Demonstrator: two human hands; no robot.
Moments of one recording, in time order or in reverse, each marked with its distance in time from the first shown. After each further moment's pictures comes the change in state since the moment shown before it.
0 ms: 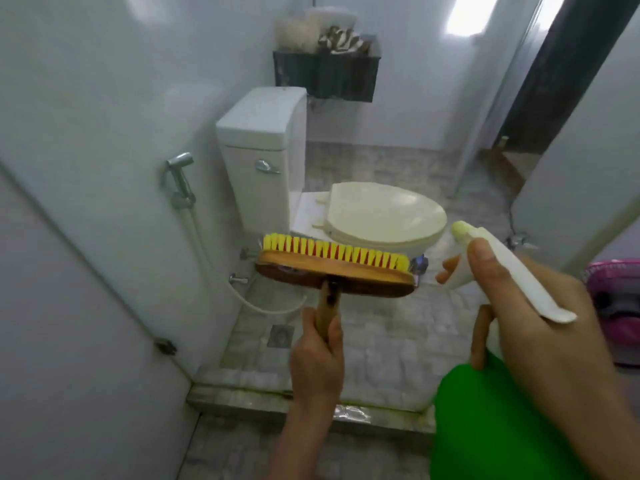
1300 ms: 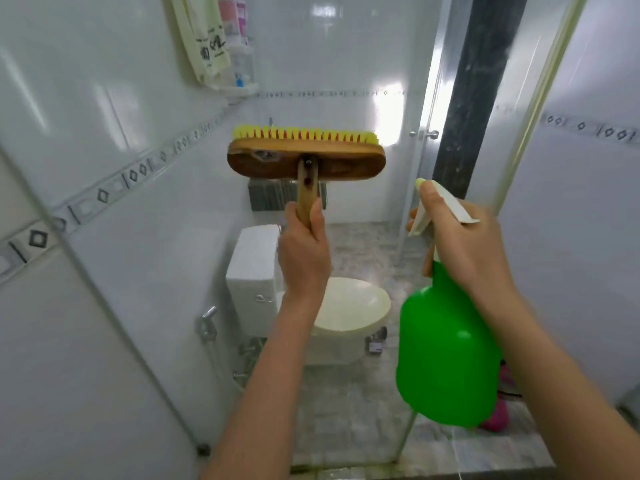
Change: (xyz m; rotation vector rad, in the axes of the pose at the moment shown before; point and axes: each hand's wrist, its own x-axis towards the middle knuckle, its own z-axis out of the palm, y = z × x) left_hand 0.278 0.417 -0.141 -0.124 0.109 0.234; right_hand 0.106 -0.366 -0.170 0.022 0.325 0.058
